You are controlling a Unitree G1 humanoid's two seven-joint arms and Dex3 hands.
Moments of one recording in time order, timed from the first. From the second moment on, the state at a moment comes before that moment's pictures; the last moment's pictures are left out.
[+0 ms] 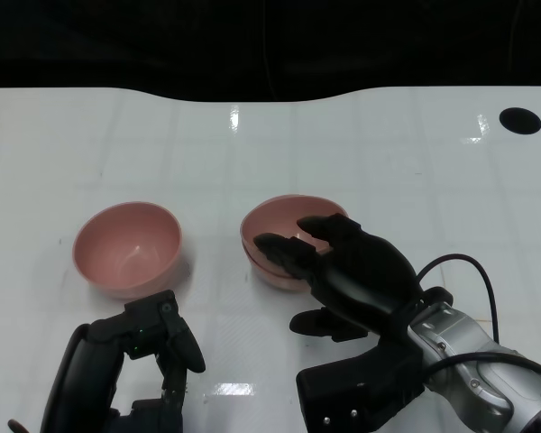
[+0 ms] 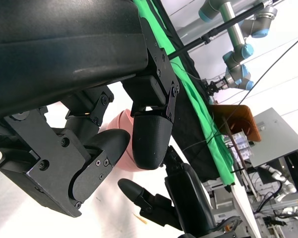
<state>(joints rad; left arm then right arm) 0.26 0.07 -0.04 -0.05 0.11 -0.52 -0.09 -0.47 -0.17 0.61 0.43 -0.91 -0.13 -0.13</state>
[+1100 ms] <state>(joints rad) 0.26 0.07 -0.03 -0.03 0.08 -0.53 -0.09 -0.27 -0.20 0.47 0.08 -0.85 -0.12 -0.21</state>
